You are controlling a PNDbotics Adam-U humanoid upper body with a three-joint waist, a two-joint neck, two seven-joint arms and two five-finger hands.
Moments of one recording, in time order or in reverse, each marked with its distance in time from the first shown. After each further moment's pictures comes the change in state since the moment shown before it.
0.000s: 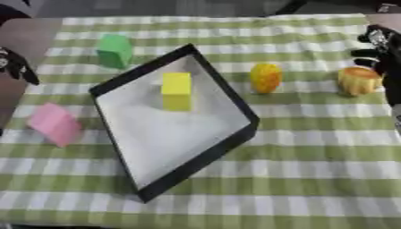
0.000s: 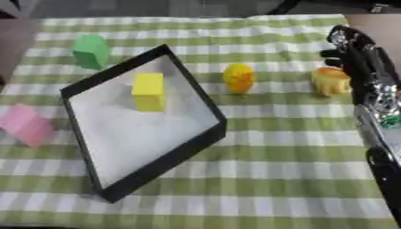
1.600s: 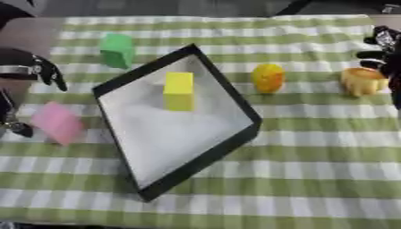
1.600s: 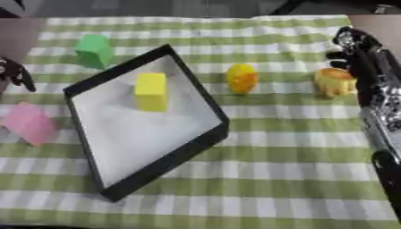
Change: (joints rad) left arm -0.114 -0.124 -0.116 0.160 -0.058 -0.050 -0.029; right arm 0.003 0.000 0.000 0.000 0.000 0.002 0.002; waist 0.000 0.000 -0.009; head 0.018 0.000
